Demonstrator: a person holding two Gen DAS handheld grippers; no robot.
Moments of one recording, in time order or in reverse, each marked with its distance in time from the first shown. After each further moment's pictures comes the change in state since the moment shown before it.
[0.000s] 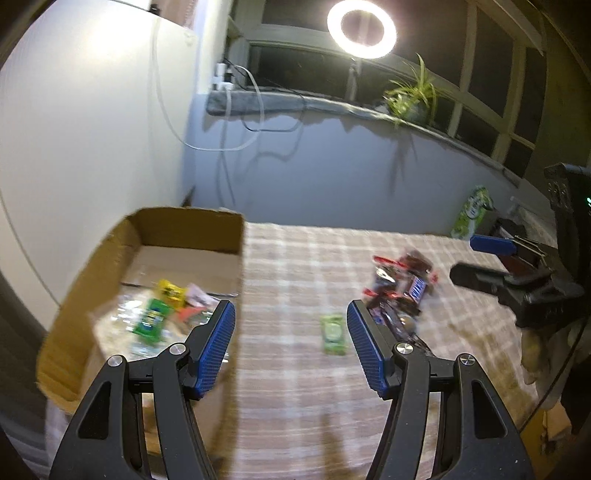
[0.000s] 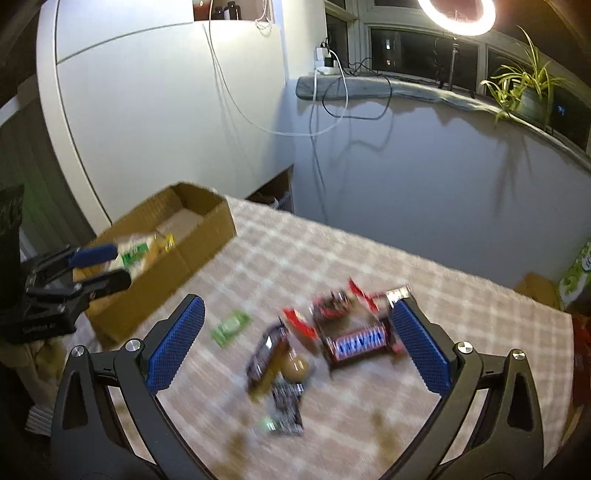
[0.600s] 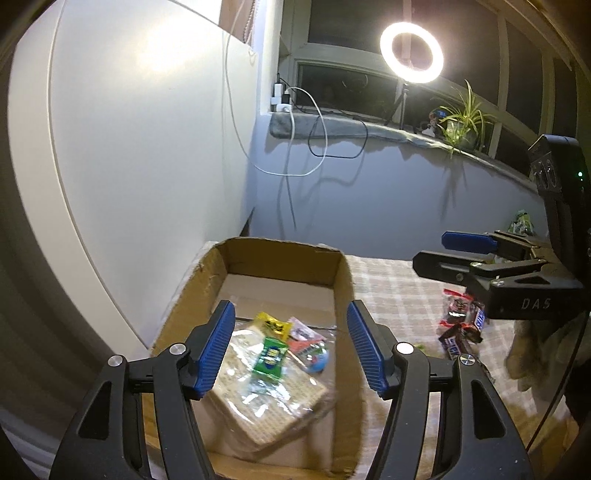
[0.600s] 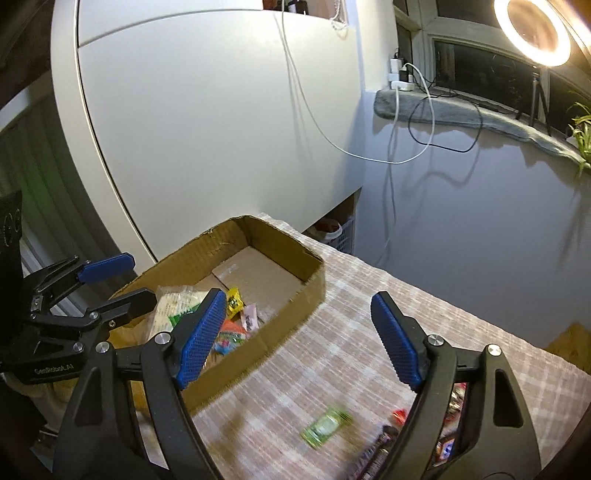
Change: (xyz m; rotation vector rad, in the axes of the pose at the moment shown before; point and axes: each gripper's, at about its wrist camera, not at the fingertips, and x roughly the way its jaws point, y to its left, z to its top) left arm -0.026 0.073 0.021 -0.042 -0.080 0.163; right arm 0.070 0.092 0.075 -0.089 -0.033 0.161
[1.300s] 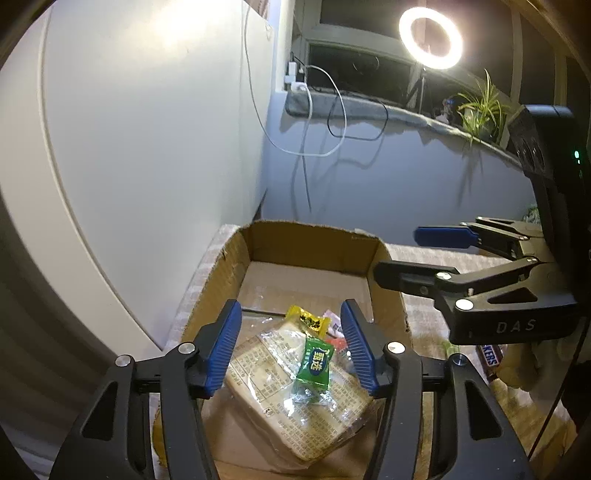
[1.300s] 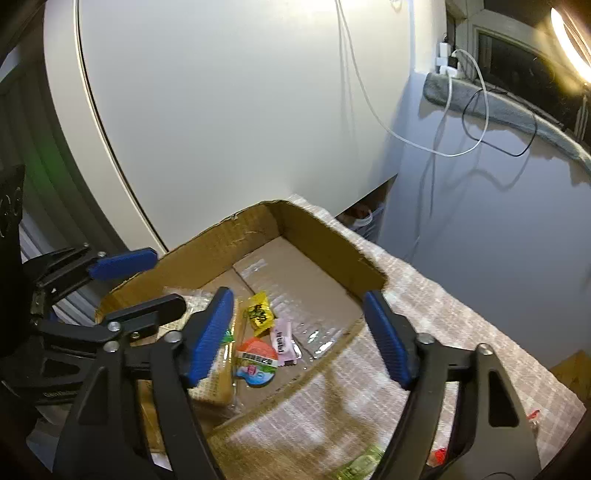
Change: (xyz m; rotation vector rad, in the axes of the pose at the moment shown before) left arm 0.023 0.033 0.003 -0.020 0.064 0.032; right arm 0.069 0.043 0.022 -0.092 0.107 0.056
